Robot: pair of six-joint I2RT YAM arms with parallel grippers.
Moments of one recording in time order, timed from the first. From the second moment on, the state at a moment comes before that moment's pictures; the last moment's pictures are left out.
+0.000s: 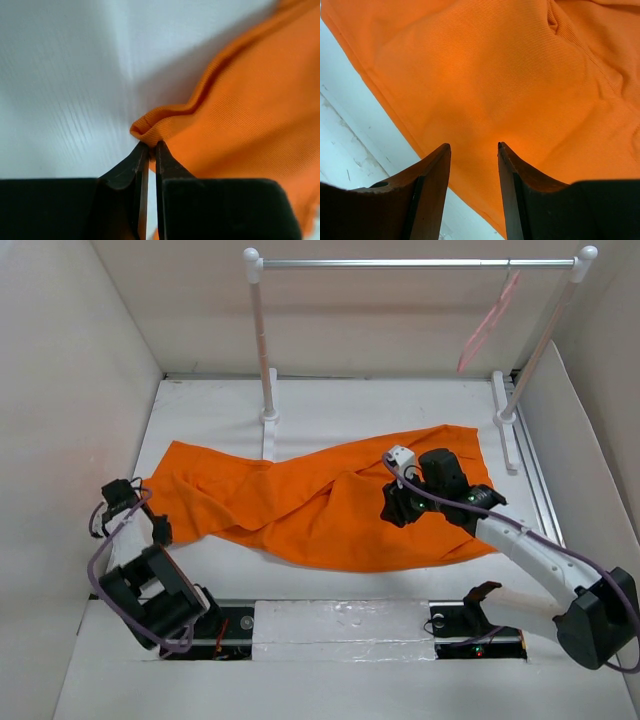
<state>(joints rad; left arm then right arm) 0.62 1.27 0.66 -0.65 -0.10 -0.92 0.54 1.11 0.80 -0.46 -0.34 -0.04</state>
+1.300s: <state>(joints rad) 0.23 1.64 1.21 -0.51 -0.06 -0.78 0.62 1.11 0.75 -0.44 -0.15 0.15</state>
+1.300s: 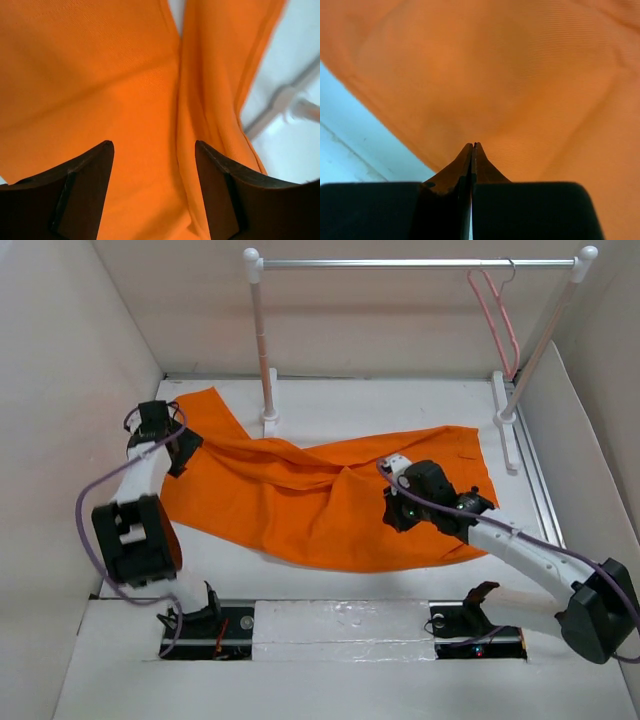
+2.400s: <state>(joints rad) 0.23 1.35 0.68 -0.57 0.05 -0.89 1.02 1.40 0.55 0.02 -0.13 0.19</state>
